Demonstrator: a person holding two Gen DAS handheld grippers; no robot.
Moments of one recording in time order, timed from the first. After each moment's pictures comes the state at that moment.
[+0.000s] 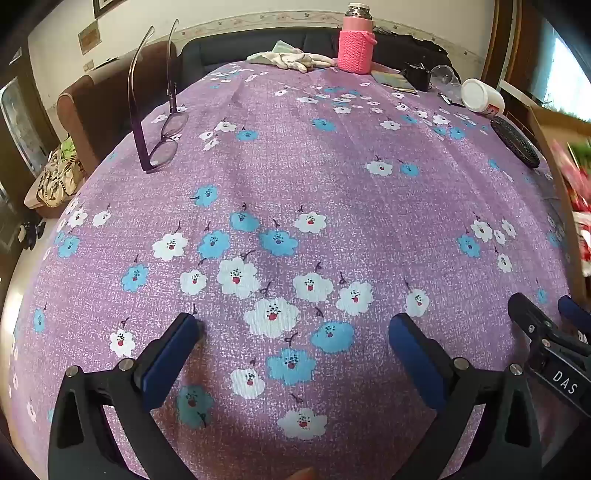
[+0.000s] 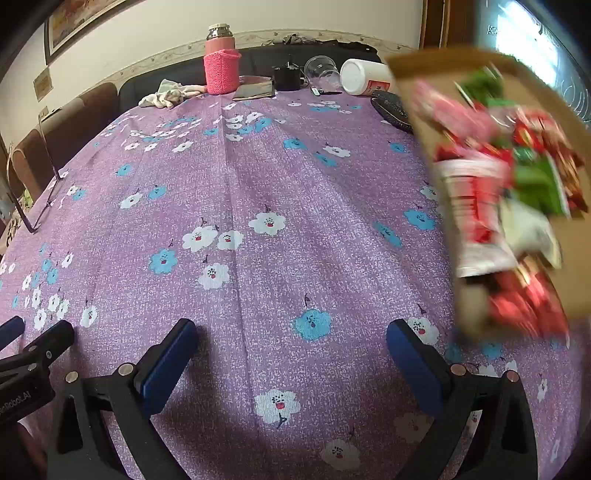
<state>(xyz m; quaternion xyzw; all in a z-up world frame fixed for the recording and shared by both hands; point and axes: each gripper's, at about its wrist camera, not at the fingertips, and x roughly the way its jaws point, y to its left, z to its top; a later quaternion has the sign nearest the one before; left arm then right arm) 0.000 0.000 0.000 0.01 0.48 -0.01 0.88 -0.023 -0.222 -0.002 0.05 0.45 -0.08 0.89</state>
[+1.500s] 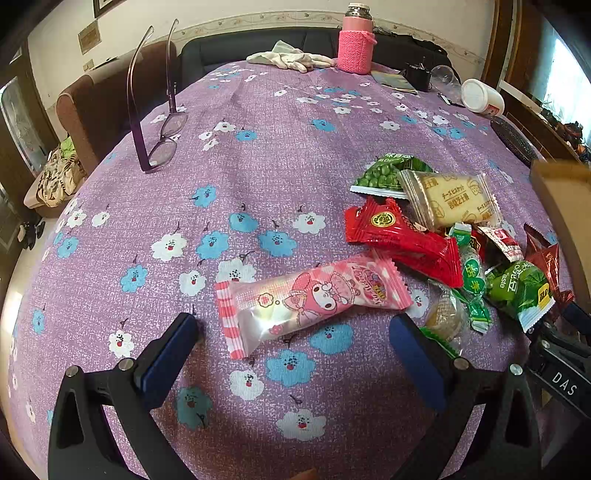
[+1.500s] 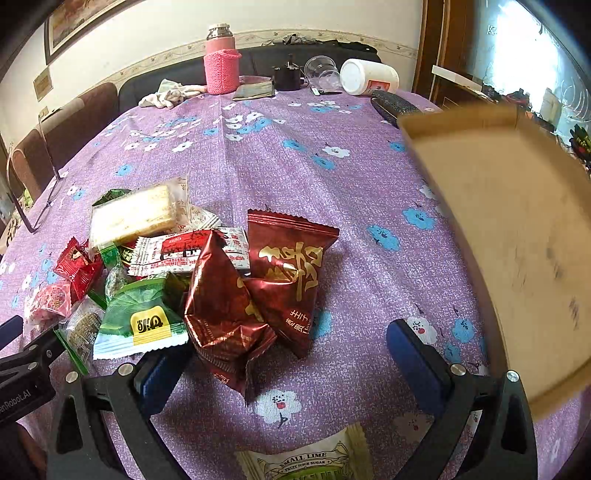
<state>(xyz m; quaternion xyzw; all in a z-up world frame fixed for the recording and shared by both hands) -0.001 -0.002 -0.001 0.01 0.48 -0.01 0.88 -0.021 -0.223 -0.002 0.05 0.45 -0.08 0.89</state>
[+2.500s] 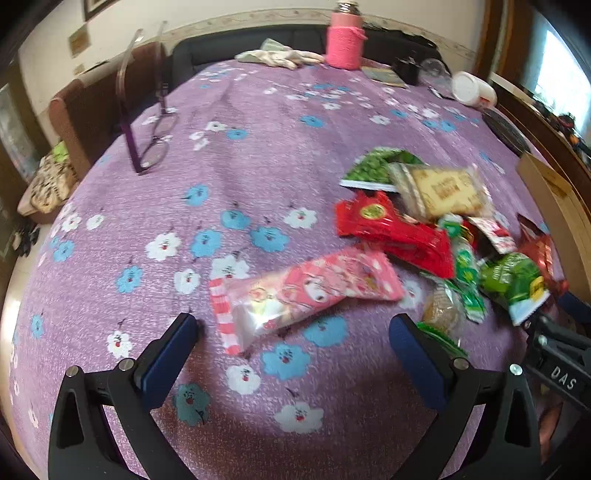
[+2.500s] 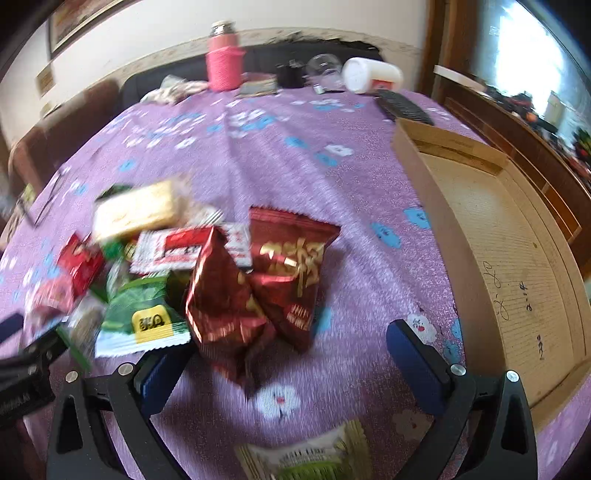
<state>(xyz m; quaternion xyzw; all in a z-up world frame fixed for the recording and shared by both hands) -0.001 -0.004 0.001 0.02 0.48 -0.04 0.87 -0.025 -0.223 -0.001 0.04 0.46 -0.05 0.88</state>
